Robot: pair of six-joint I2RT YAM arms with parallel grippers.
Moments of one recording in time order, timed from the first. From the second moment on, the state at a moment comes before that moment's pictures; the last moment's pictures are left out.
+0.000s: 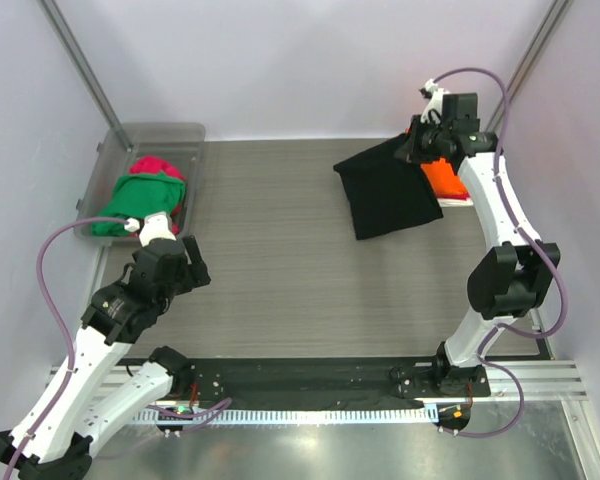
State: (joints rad) left arm -0.52 0.70 0.95 -0.98 -0.45 -0.60; right arm 0.05 1.74 1.72 -0.64 -0.30 0.14
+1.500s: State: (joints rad) left arm -0.51 0.76 0.95 -0.99 -0.46 -0.60; right arm -0.18 2.16 2.44 -0.80 -0.36 0.03
